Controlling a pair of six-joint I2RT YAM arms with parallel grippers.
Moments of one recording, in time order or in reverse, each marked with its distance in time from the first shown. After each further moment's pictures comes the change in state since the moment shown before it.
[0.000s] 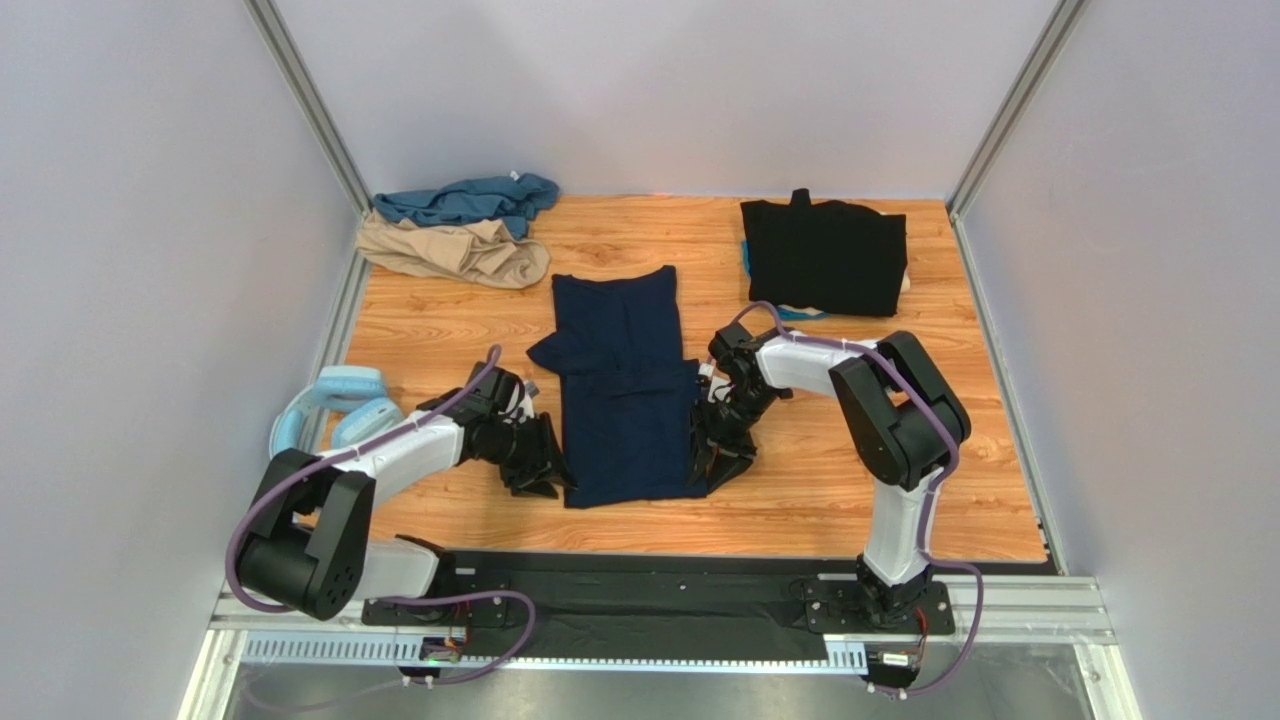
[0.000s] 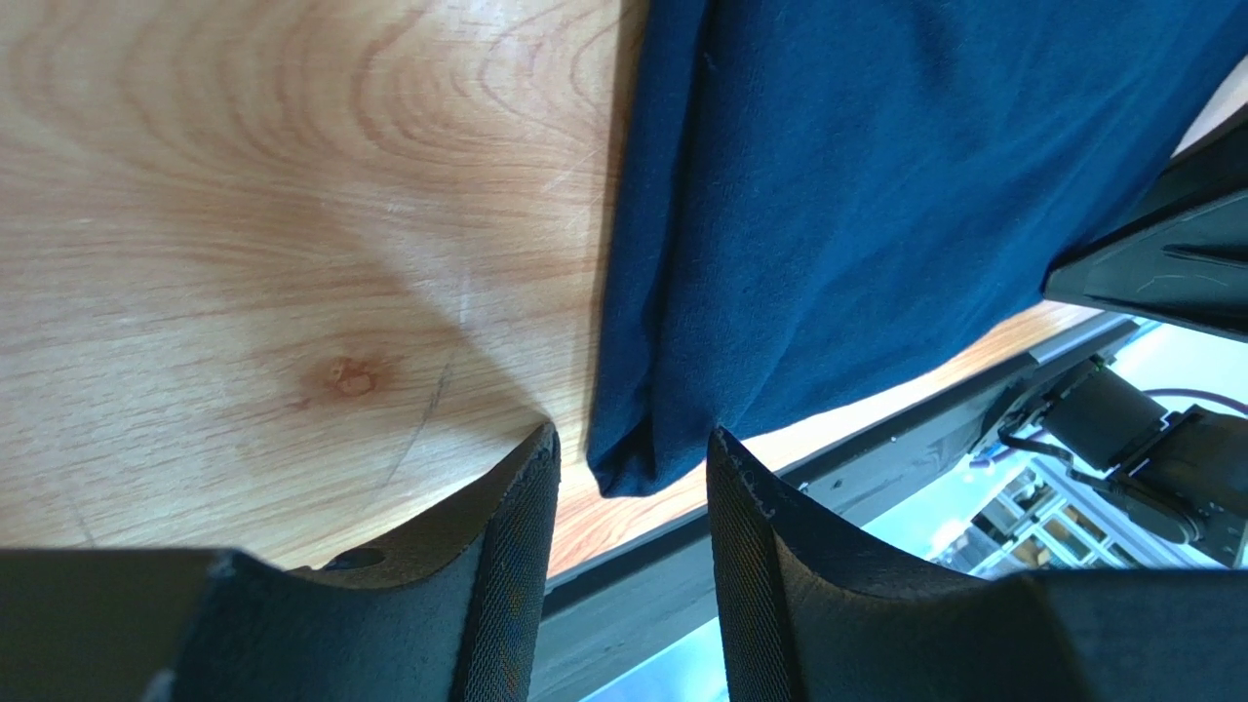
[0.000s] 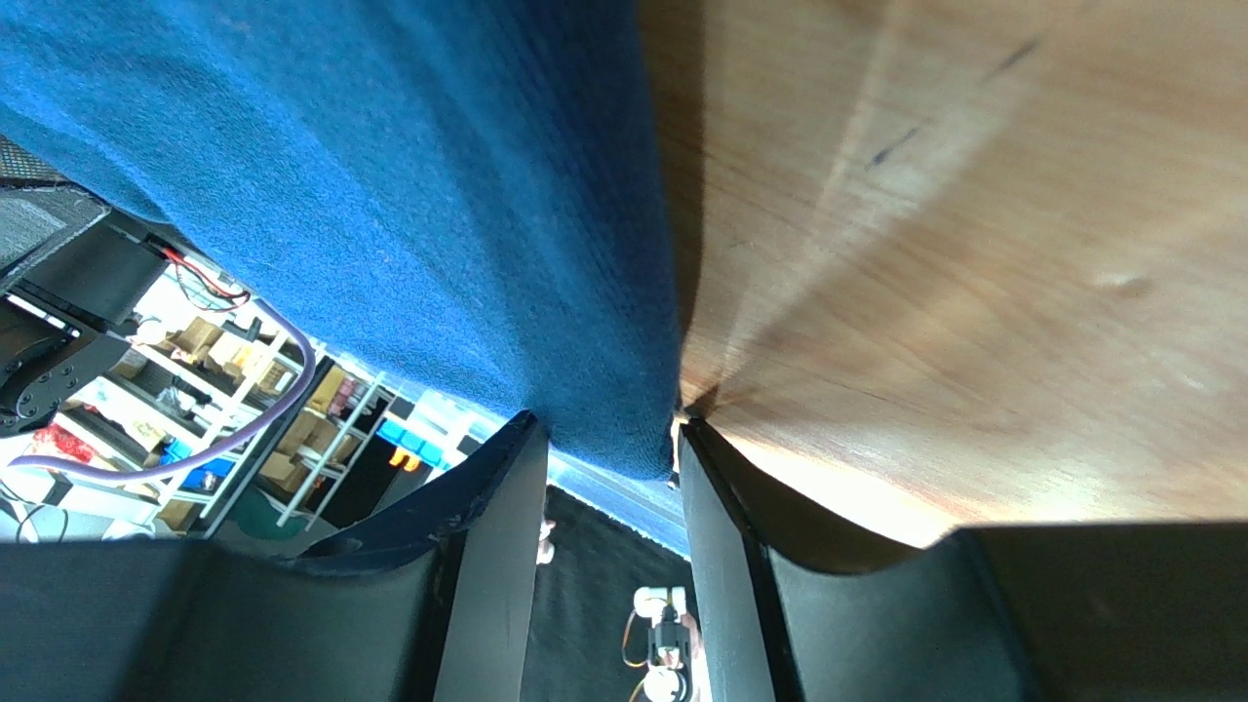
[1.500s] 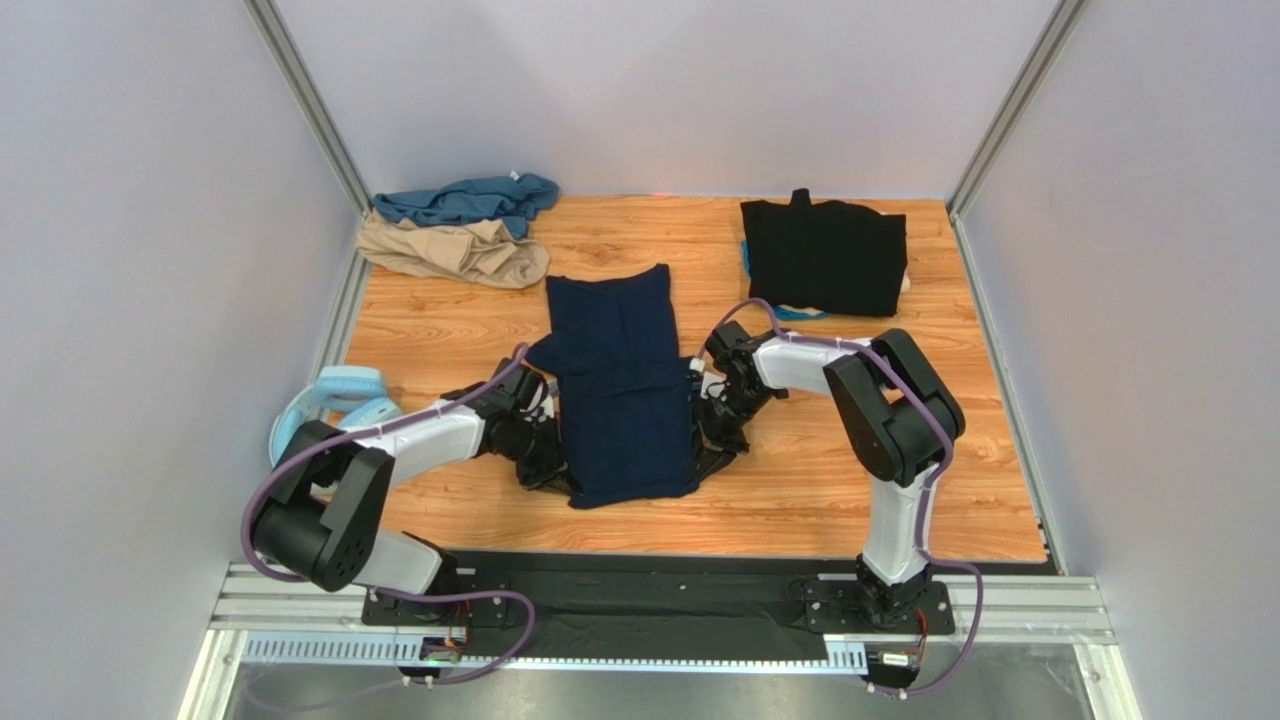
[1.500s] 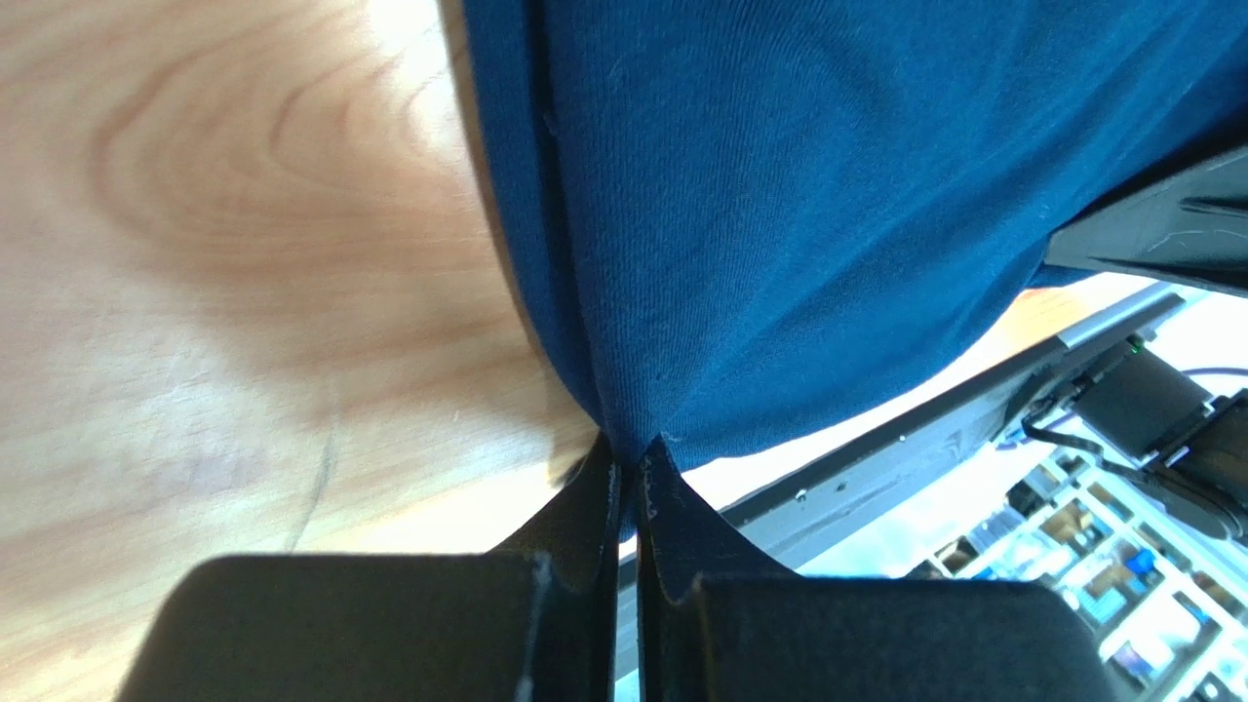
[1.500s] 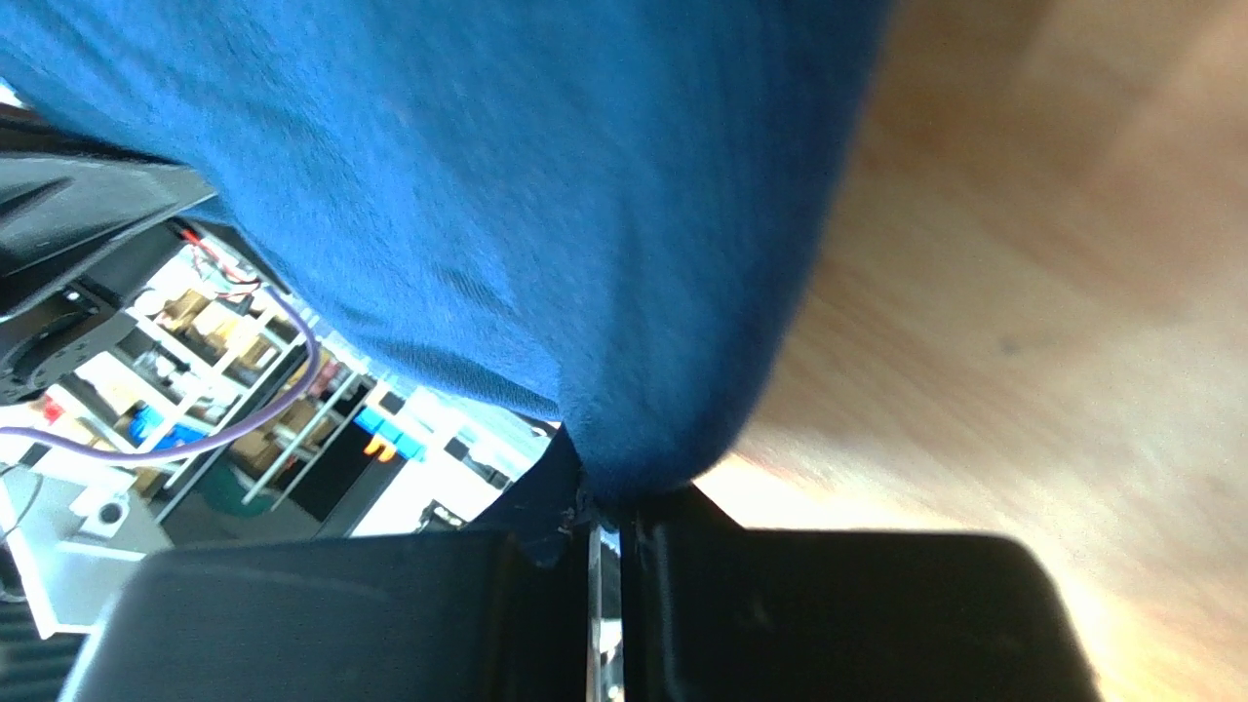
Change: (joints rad) left arm -0.097 0.111 0.053 0.043 0.001 -0.020; right arm 0.000 0.032 0.011 0.080 -0.054 -0.045
